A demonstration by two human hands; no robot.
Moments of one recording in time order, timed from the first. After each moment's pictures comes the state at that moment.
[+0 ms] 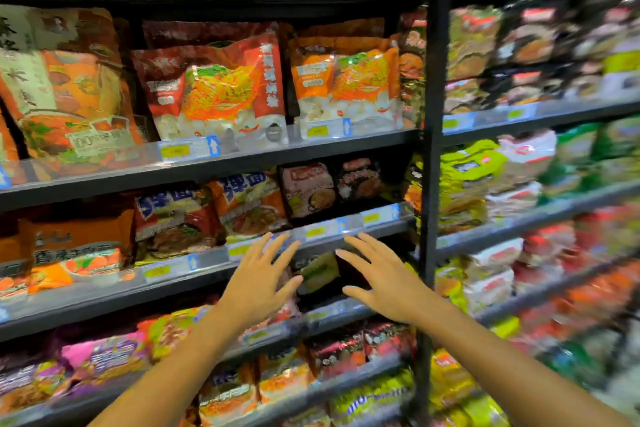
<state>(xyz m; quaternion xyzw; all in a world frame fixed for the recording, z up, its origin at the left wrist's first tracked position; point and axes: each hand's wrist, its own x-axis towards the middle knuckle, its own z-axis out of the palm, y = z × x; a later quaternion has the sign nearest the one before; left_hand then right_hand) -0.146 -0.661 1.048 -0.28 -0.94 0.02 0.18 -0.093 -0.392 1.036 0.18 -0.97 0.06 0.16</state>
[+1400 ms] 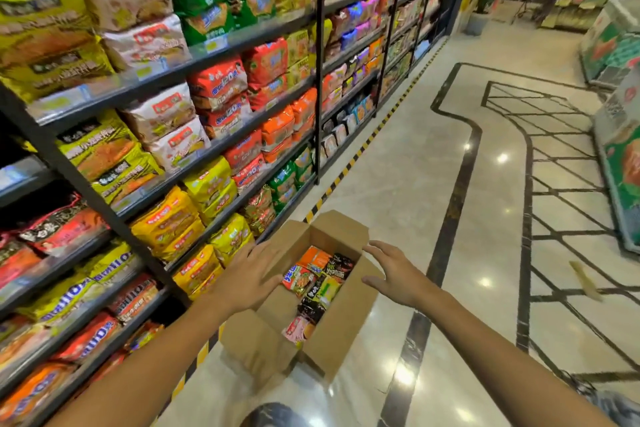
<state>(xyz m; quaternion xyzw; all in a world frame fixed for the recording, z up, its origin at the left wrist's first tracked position) 0.188 -0.183 0.774 -0.57 -0.82 -0.02 -0.11 0.451 0.032 0.783 -0.29 -0.93 0.22 -0.03</state>
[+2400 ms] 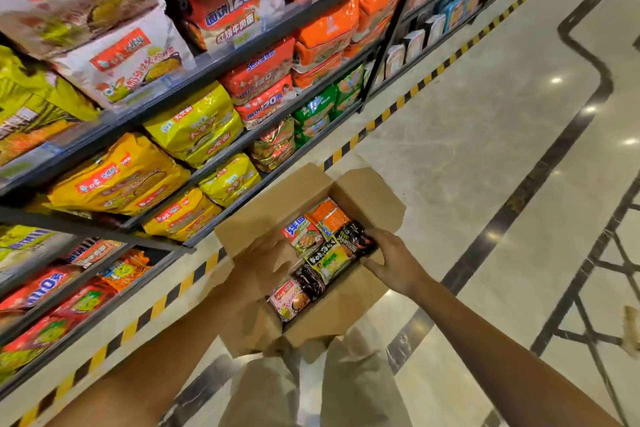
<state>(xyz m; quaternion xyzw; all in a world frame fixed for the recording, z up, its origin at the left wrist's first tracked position) 0.005 0.021 0.561 -0.40 -0.85 -0.13 -0.31 0.179 0.273 0.606 -0.27 -0.89 0.32 -0.20</state>
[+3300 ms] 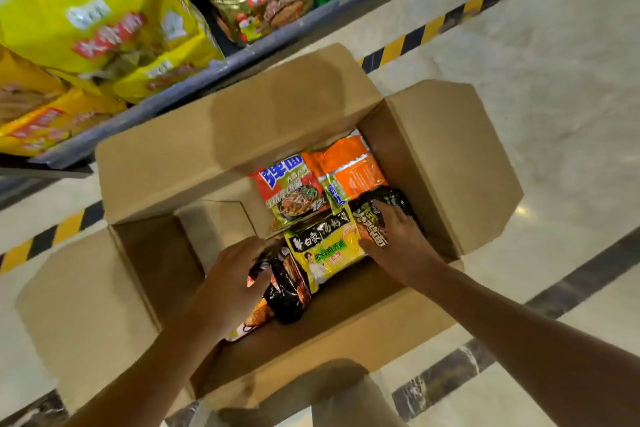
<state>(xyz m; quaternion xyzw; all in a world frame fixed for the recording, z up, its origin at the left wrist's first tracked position) 0.034 0.095 0.096 -0.13 -0.87 -0.24 -0.40 0.092 0.384 0.104 -0.25 -0.85 0.33 -0.33</state>
